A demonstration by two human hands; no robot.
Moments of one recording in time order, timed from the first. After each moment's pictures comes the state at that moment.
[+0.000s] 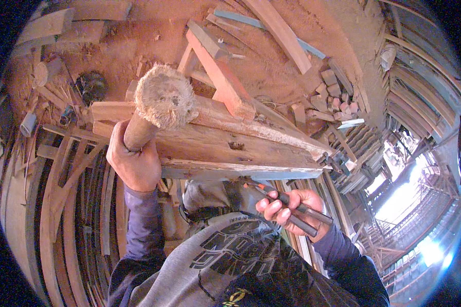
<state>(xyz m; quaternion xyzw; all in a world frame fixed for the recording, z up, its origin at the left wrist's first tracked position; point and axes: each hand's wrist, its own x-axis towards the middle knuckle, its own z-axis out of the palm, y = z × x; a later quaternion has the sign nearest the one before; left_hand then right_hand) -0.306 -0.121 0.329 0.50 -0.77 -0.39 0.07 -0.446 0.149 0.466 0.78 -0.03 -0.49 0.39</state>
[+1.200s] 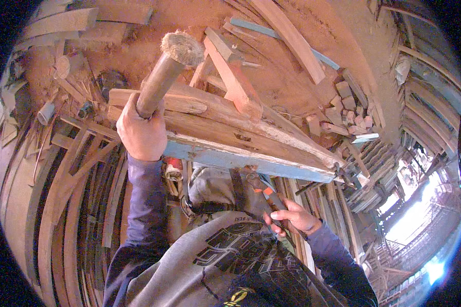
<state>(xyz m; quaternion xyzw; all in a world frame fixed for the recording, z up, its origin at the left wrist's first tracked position) -0.319 -0.120 0.331 0.51 -0.80 -0.33 0.02 -0.410 0.227 0.465 0.38 0.38 -0.37 0.75</state>
